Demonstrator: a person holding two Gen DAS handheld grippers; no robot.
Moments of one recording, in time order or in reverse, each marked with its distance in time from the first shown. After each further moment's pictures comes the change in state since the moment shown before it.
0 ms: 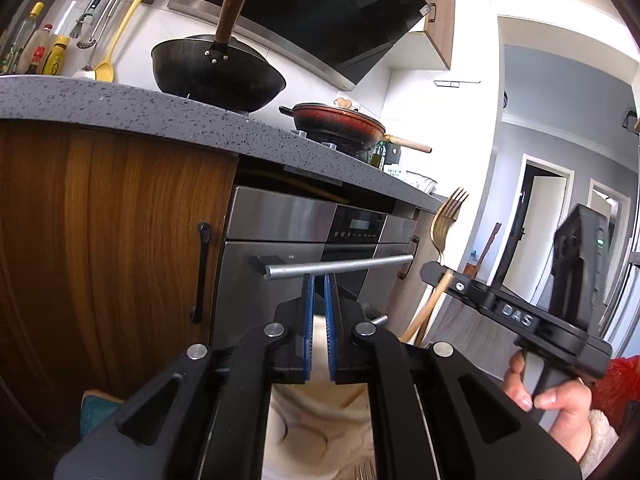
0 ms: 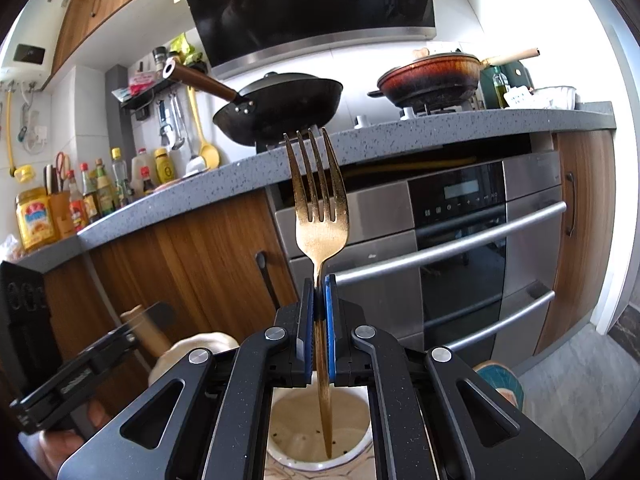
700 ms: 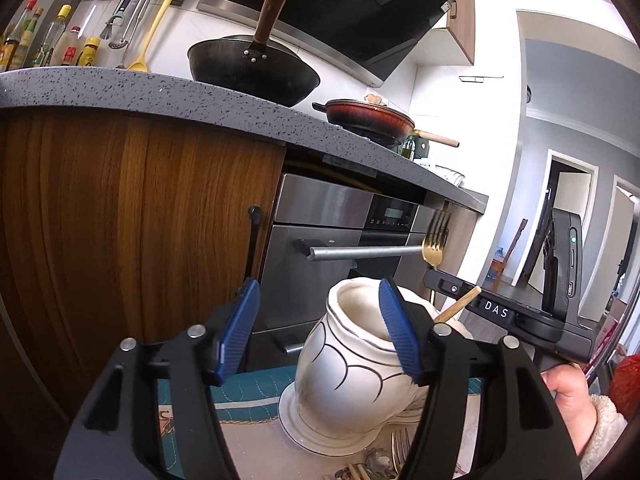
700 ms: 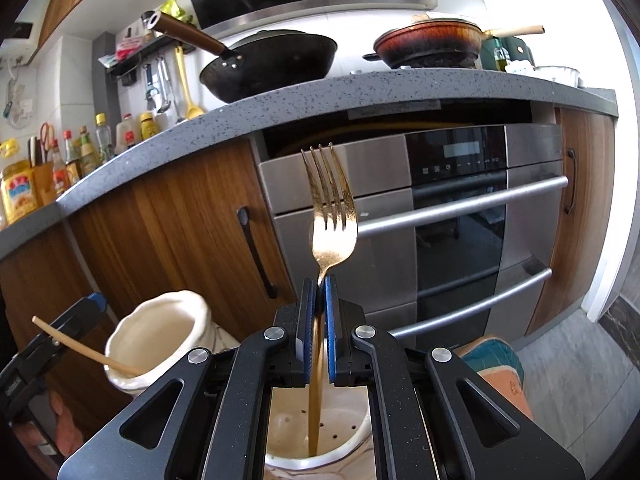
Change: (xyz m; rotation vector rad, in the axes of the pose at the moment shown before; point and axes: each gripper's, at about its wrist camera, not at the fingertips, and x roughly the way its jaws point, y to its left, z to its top) left arm -0.026 0.023 -0.013 -0.001 0.010 0.112; right arm 0.029 -0.004 -0.023 -0.011 0.108 -0.051
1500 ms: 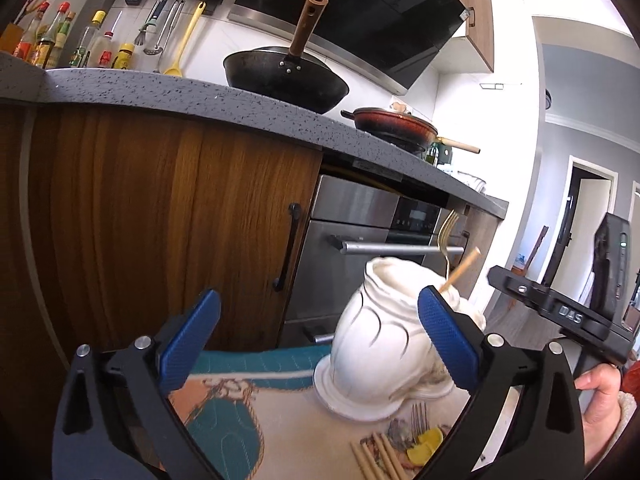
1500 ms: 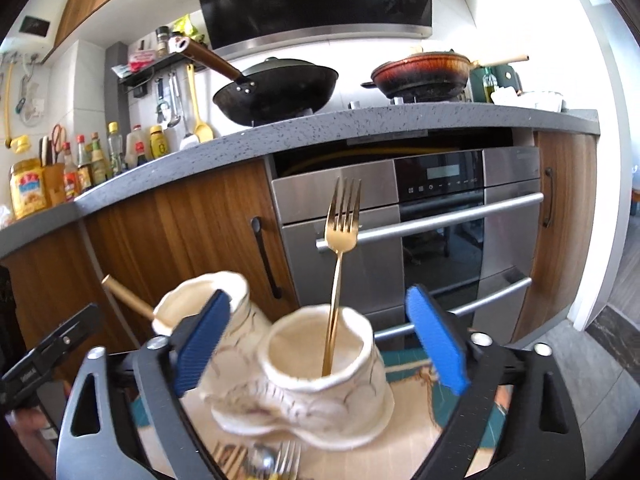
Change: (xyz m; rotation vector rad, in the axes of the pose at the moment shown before) left arm -0.048 0.012 -0.020 -0.017 -0.017 0.097; right arm -0.069 0.018 -0.021 -0.038 -0.084 -0.027
